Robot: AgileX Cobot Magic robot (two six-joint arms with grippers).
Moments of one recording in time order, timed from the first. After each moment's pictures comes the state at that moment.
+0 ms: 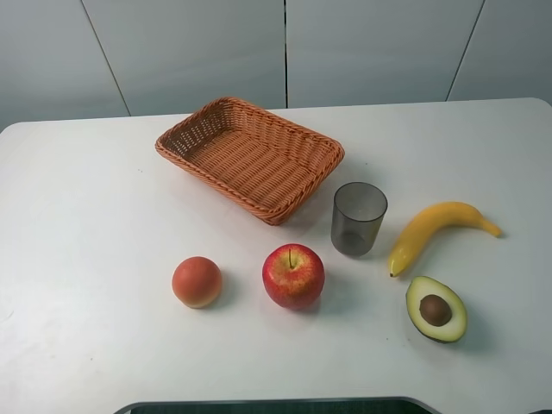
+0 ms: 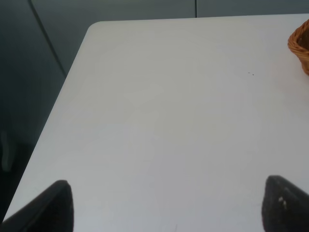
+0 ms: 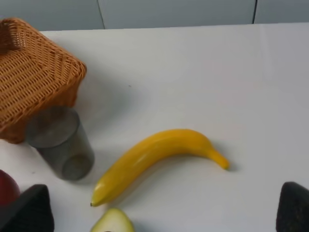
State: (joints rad) left arm 0.07 0.00 -0.51 0.15 1.08 -0.05; right arm 0.07 0.06 -0.52 0.09 1.08 0.02
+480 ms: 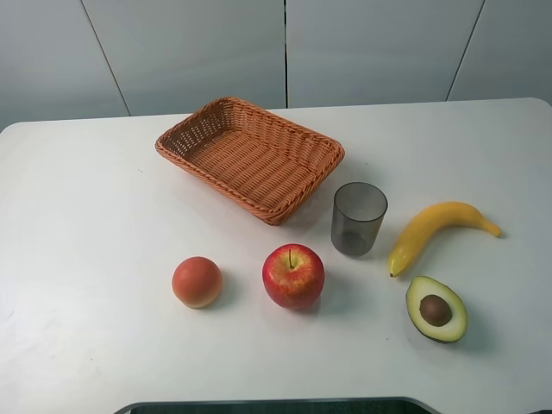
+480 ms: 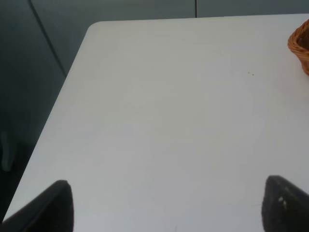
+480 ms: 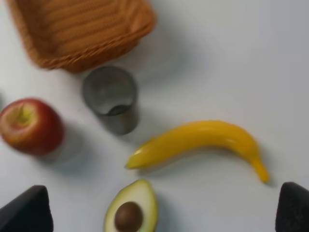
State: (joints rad) left arm 0.07 0.00 -0.51 0.15 1.08 -0.05; right arm 0.25 0.71 -0.86 0.18 1.15 -0.28
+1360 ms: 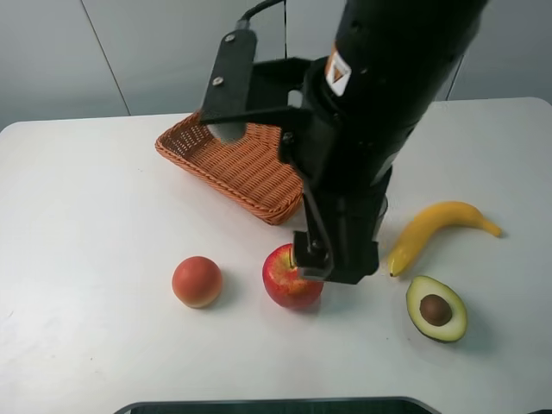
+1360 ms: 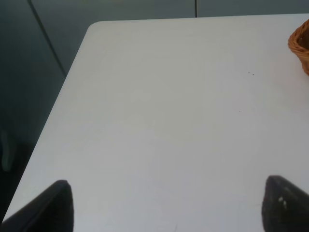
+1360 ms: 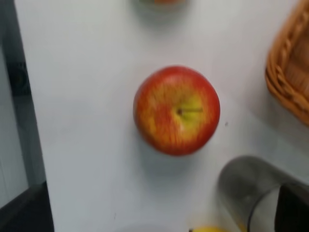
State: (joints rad) left arm 0.07 0.00 -0.51 0.15 1.08 -0.05; right arm 1.00 1.55 -1.19 0.00 1.11 -0.50
